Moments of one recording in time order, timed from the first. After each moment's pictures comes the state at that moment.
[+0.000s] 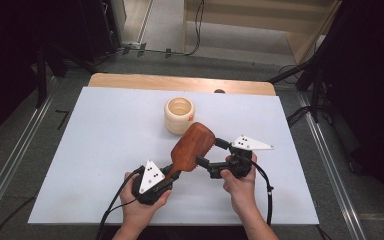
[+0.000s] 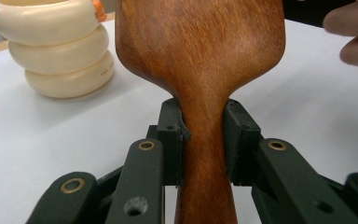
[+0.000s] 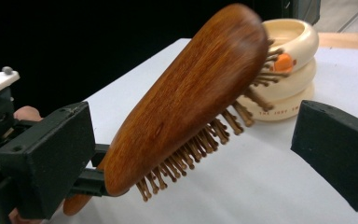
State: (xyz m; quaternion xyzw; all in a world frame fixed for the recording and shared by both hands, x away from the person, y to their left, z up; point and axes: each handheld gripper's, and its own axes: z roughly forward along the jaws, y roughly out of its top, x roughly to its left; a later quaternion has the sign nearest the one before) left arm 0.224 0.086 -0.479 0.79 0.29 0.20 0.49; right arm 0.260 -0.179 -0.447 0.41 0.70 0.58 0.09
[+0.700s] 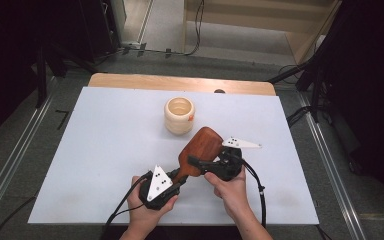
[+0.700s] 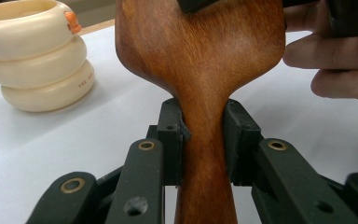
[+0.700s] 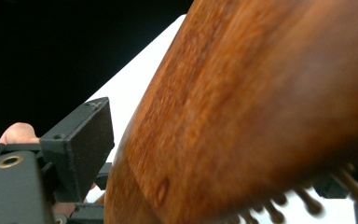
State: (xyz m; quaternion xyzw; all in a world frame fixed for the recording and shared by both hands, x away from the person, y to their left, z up) left arm 0.213 0.071 -0.483 0.80 0.27 0.20 0.50; right arm 0.267 -0.159 -0.461 0.46 0.69 0.57 0.02
